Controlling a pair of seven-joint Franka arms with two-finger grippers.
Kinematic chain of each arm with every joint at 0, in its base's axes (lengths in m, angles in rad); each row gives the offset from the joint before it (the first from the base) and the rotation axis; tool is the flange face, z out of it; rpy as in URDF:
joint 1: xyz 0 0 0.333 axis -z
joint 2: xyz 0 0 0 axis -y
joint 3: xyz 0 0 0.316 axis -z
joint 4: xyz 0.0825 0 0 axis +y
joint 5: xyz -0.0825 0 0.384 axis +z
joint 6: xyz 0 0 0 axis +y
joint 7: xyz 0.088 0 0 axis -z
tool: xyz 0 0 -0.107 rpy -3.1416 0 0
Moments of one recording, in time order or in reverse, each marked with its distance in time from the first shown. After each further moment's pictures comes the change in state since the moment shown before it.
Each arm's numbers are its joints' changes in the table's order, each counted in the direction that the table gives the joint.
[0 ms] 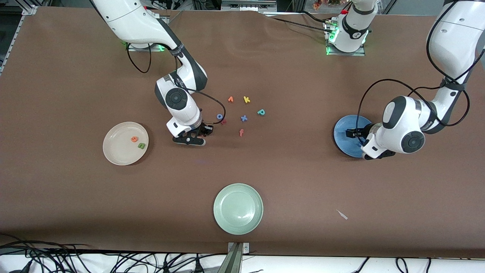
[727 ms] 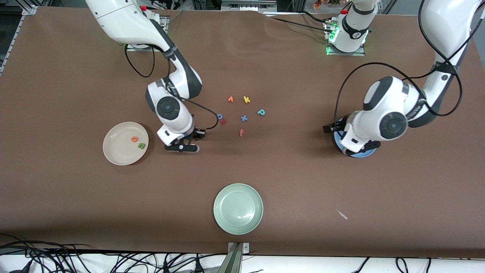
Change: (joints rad) left arm 0.006 0.080 0.293 -0.079 -0.040 0.121 -0.378; right arm 0.032 0.012 0.063 -0.118 0.000 0.224 -0.197
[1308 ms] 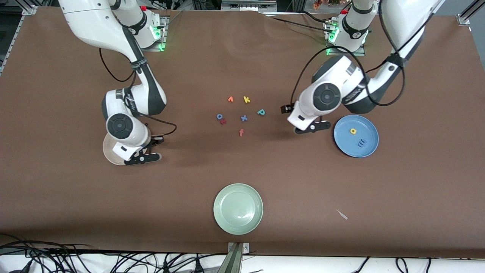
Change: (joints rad) left arm 0.214 -0.028 0.076 0.006 -0.001 -0.047 -0.142; right arm 0.024 0.030 0.228 -0.006 0.000 0.145 -0.454
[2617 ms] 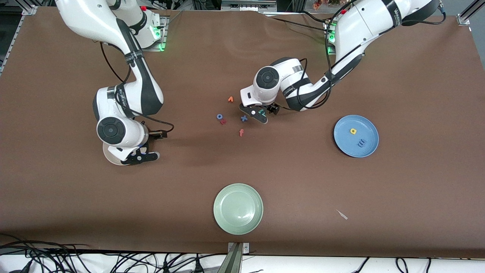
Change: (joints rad) left arm 0.250 -0.230 -0.040 0.069 0.377 -0.360 0.340; right arm -0.013 0.022 -0.045 -0.159 0.070 0.270 0.091
